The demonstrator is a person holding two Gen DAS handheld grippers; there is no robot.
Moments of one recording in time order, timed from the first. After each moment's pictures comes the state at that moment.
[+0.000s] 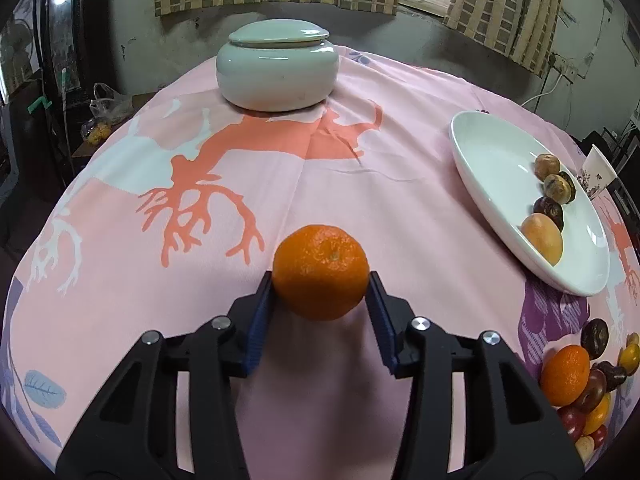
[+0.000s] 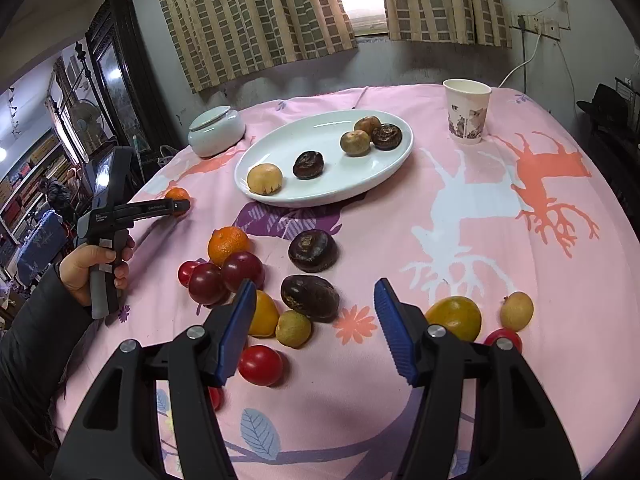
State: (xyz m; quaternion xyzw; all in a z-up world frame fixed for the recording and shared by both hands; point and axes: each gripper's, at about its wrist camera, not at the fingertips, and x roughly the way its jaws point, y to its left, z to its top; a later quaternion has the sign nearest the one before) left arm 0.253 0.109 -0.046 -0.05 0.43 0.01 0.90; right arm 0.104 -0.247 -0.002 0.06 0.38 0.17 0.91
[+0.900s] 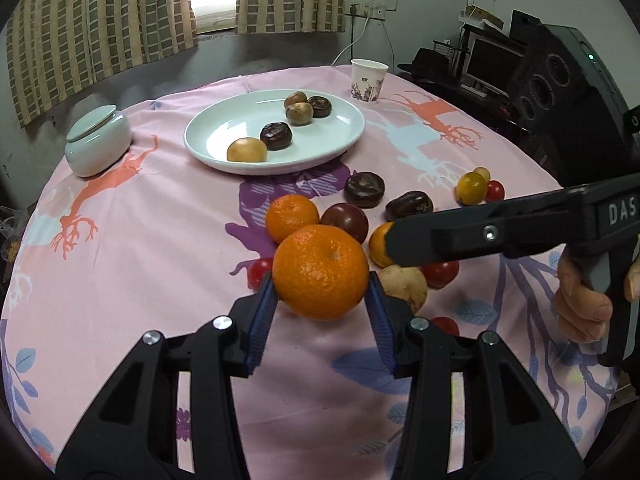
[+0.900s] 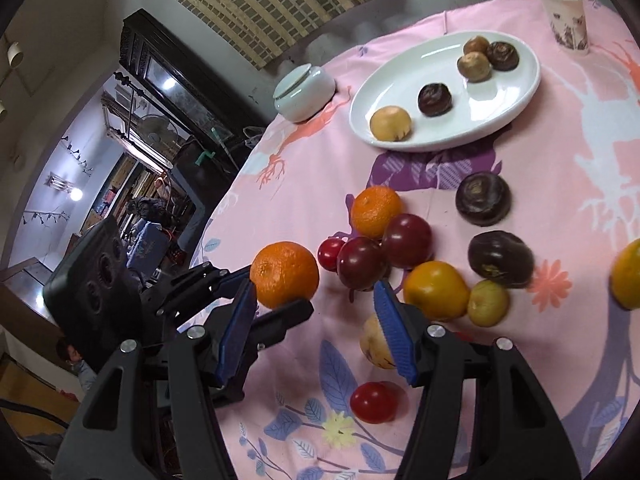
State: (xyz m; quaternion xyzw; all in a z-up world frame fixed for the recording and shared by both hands) left arm 0.090 -0.017 -0.004 0.08 0.38 -0.26 0.88; right arm 0.126 -0.178 -0.013 0.22 0.46 0.32 0.80
